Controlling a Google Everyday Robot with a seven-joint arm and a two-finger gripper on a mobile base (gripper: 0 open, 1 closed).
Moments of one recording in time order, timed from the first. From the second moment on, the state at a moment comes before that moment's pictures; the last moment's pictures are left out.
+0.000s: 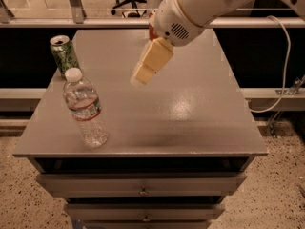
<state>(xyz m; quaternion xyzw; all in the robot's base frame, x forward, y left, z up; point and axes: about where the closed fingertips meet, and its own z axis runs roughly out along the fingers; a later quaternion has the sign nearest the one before) 0.546 0.002 0.984 -0.61 0.71 0.13 0.34</state>
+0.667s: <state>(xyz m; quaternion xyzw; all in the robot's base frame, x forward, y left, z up) 0.592 0.084 0.961 -0.58 0.68 0.19 0.41</state>
